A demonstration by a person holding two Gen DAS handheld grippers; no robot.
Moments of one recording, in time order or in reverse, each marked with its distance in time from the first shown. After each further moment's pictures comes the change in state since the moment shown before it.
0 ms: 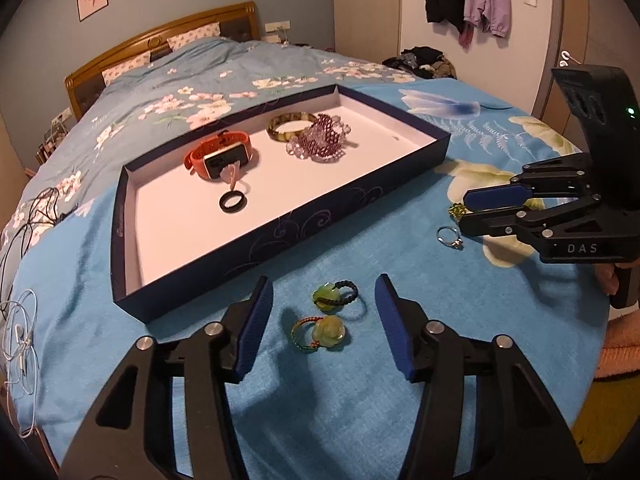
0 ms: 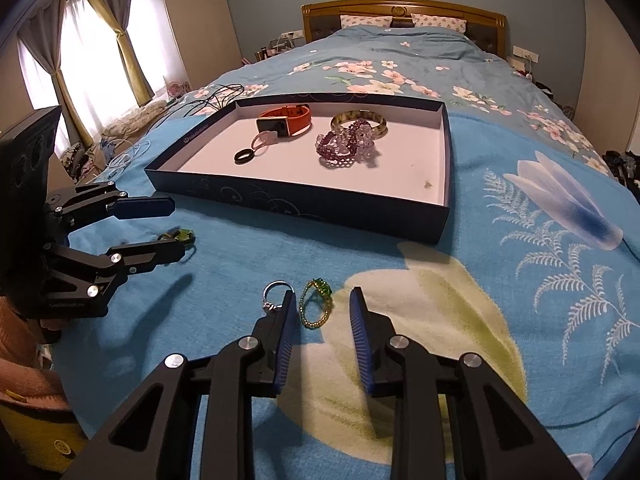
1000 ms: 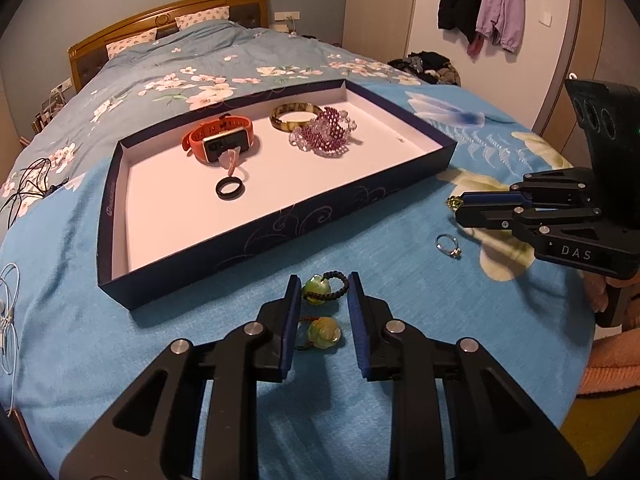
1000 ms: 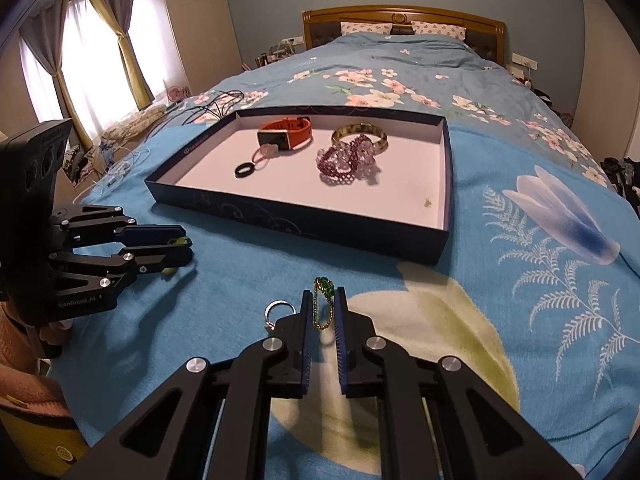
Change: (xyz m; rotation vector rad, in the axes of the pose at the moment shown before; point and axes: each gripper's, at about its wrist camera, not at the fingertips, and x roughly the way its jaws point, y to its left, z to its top) left arm 0.004 0.007 0.000 -0.090 0.008 -0.049; right arm -0.003 0.001 0.010 -0.005 -0.032 0.001
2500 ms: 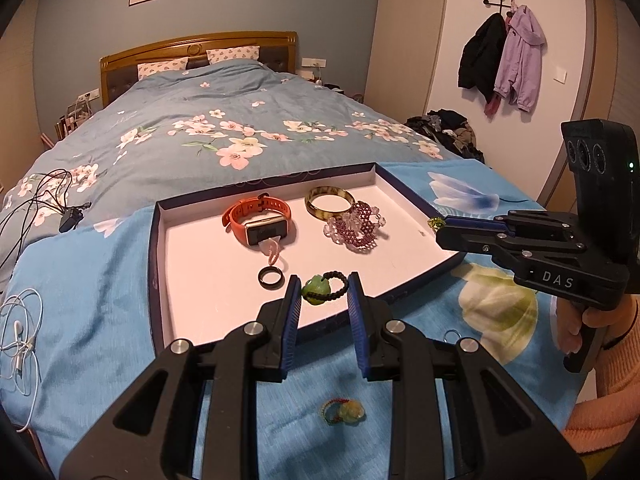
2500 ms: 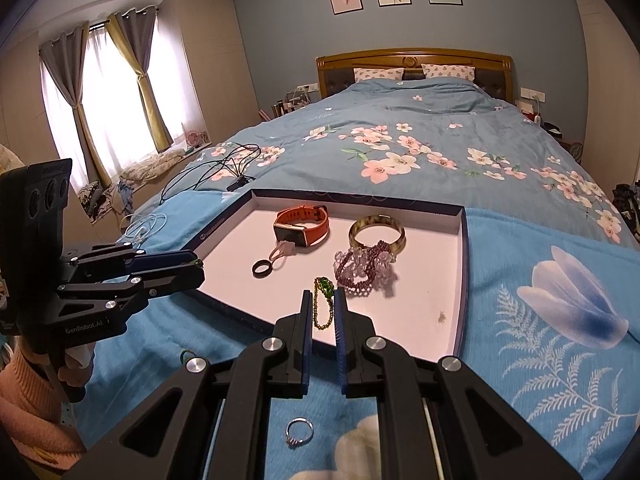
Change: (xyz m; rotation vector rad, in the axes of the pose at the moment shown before) left arm -0.030 0.024 0.042 -0.090 -0.181 0.038; right arm -0.006 0.000 0.059 -0.002 -0.173 0.065
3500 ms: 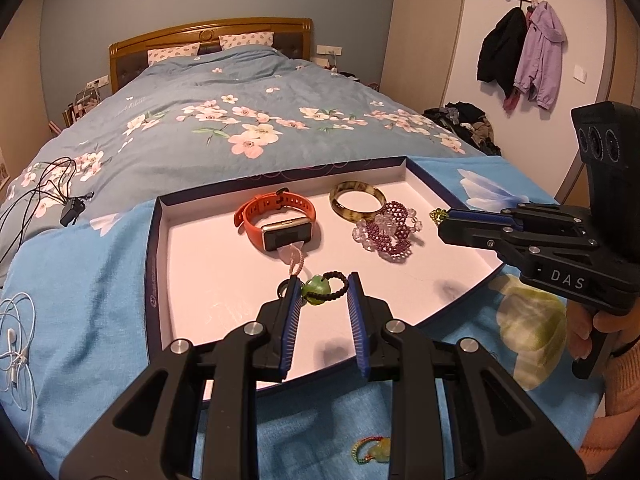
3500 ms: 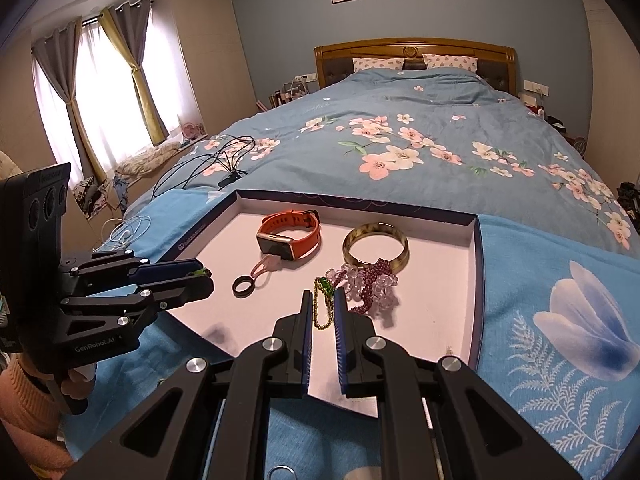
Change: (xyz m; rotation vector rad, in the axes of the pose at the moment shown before) left arm 0.043 0.019 0.011 -0.031 0.049 0.043; right arm 0.038 -0.009 0.019 0.003 0.041 -0.003
